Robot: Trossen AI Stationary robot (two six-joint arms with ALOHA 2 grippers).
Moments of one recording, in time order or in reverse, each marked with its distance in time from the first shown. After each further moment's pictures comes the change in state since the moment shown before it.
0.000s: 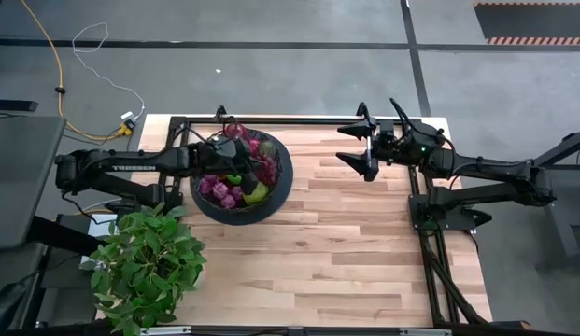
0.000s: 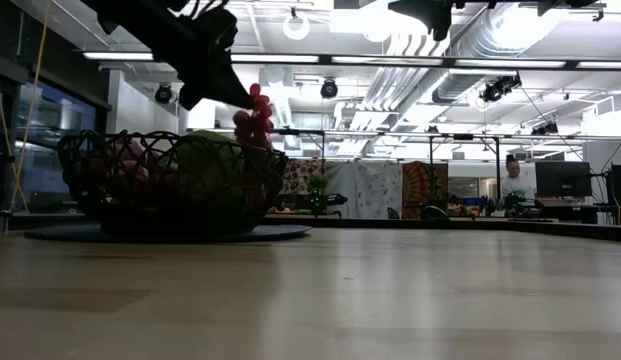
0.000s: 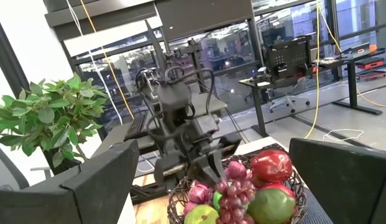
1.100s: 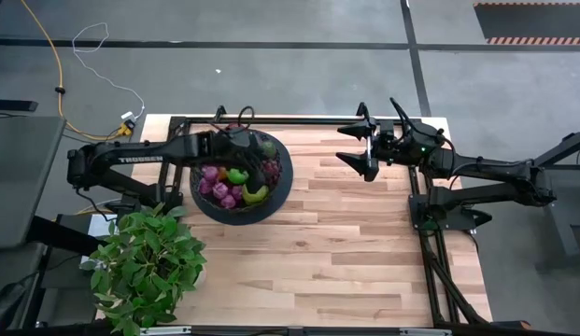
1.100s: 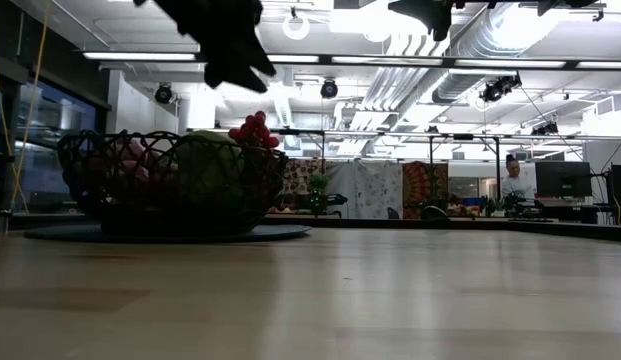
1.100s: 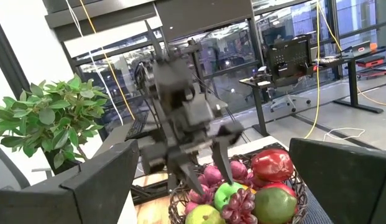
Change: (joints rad) left arm 0.003 0.137 0.266 -0.226 0.119 0.081; right arm 0.000 0.000 0.000 0.000 0.000 0.009
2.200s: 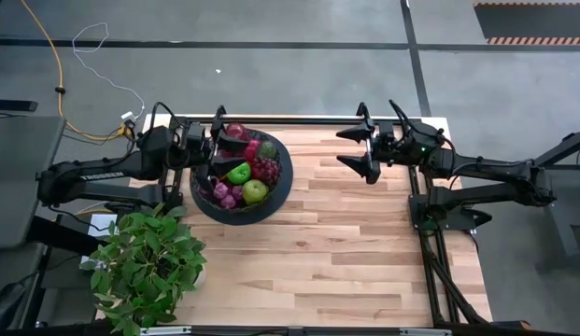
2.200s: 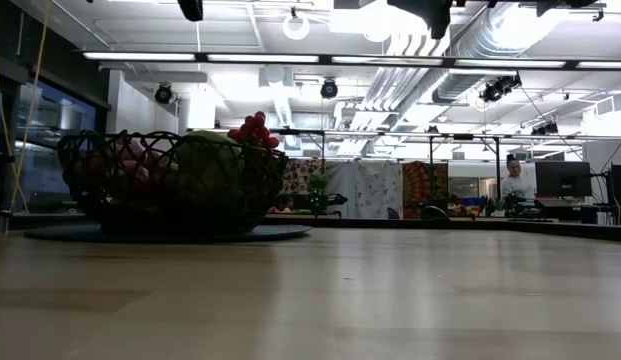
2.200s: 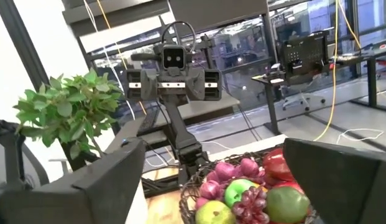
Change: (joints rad) left arm 0.004 -0.468 -0.342 0.746 0.203 -0.122; right arm 0.000 0.000 0.000 0.000 -0.060 0.004
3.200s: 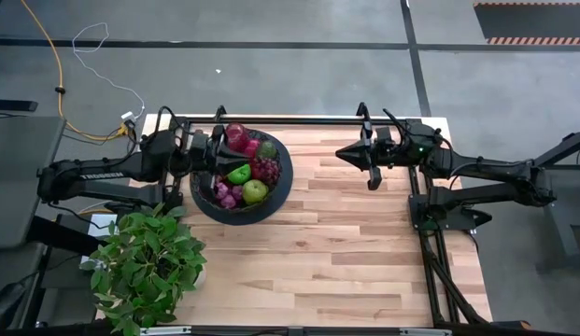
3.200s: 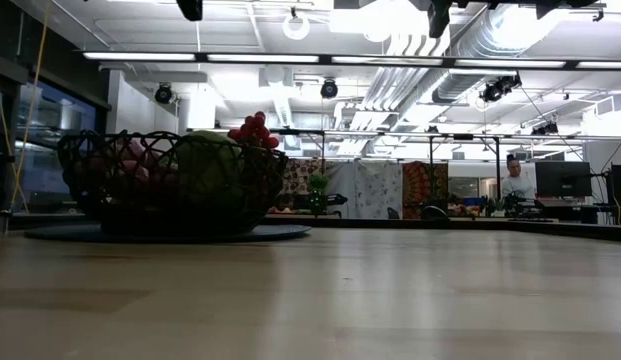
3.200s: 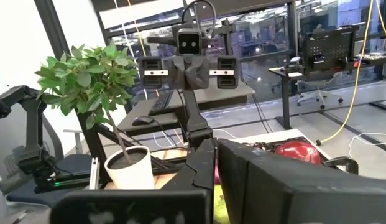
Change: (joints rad) left arm -0.053 0.000 0.000 -0.066 -0.025 0.117; right arm 0.000 -0.002 0.000 -0.052 -0.096 -0.098
